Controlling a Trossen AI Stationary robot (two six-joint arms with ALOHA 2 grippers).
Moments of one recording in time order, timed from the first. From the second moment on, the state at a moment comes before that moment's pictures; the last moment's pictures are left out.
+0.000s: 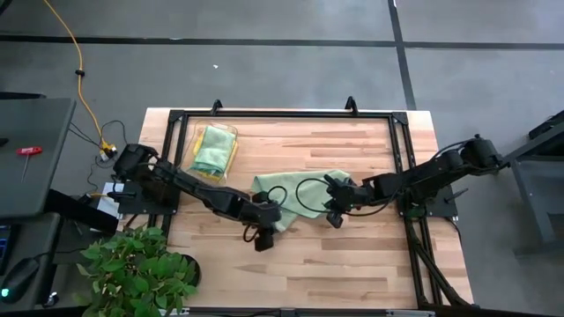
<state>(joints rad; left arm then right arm) -0.17 1.74 1.02 -0.20 -0.11 -0.43 0.20 1.35 0.61 -0.17 0.16 0.71</state>
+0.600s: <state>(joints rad) -0.08 1.68 1.08 -0.45 -0.20 -0.77 0.20 1.41 0.61 -0.14 0.13 0.66</state>
